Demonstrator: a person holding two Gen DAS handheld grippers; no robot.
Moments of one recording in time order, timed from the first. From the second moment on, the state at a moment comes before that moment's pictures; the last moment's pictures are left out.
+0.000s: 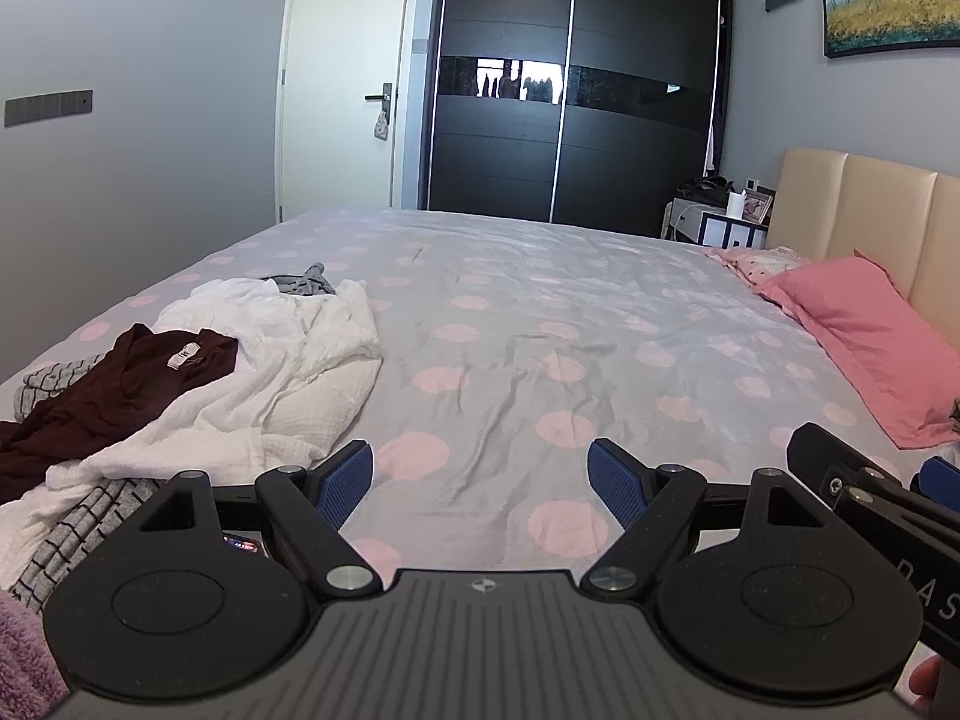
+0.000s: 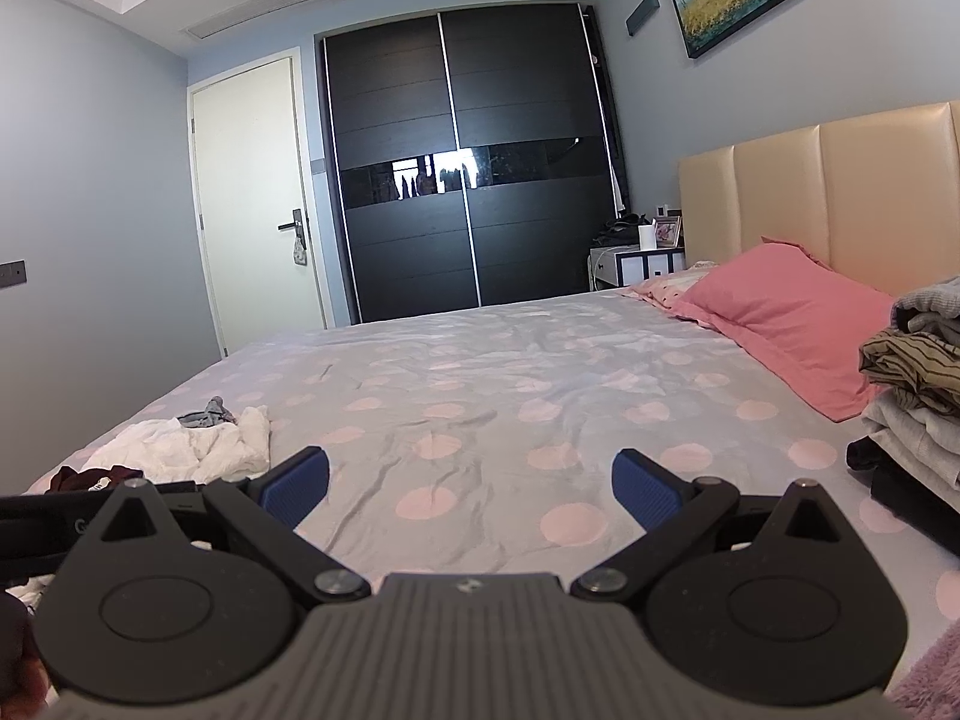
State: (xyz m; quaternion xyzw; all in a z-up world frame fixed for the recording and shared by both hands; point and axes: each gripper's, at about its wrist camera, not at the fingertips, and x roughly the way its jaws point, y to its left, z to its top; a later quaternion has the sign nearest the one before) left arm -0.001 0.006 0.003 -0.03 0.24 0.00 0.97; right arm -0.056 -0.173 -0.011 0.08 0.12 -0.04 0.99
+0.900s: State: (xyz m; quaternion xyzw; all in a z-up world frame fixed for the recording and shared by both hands) left arm 0.004 0.010 -0.002 -0.02 0.27 -0.01 0.96; right arm -0.055 -0.177 -0.013 0.08 0.13 -0.03 0.99
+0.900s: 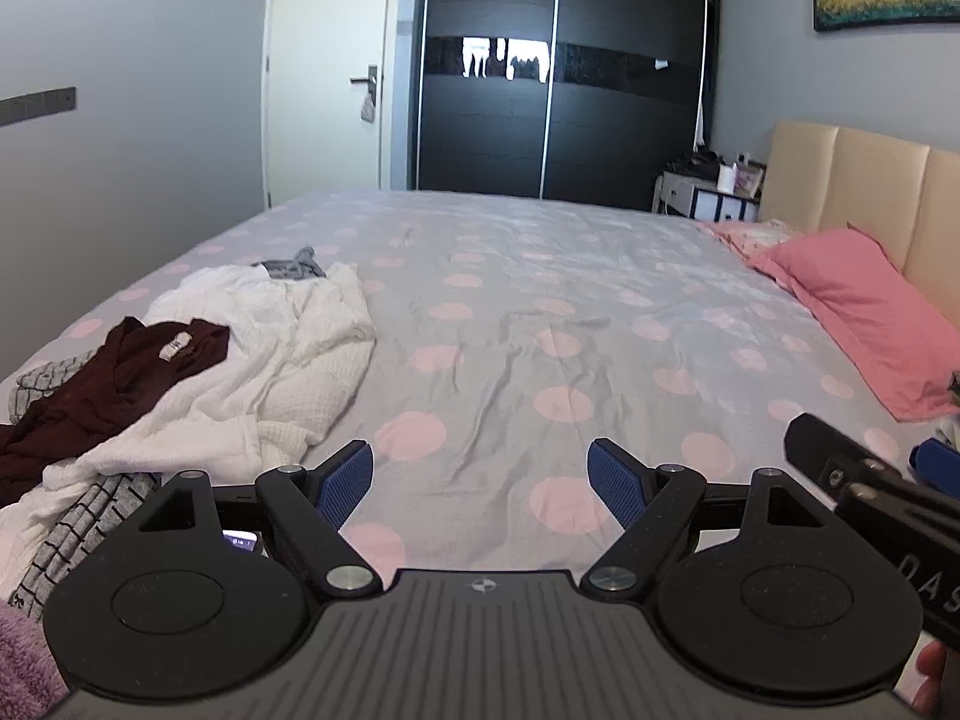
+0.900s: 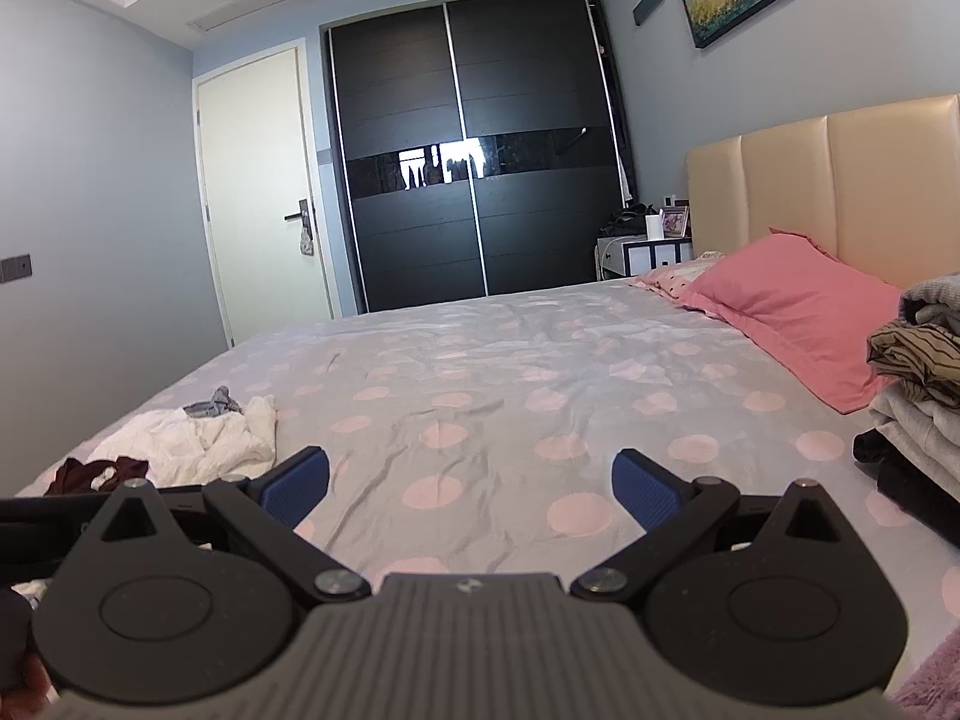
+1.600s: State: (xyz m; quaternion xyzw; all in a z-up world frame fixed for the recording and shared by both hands) left arm 0.129 0.219 -0.070 0.05 0.34 0.14 0.93; right arm -0.015 -0.190 -0.046 0.06 0.23 -0.03 0.97
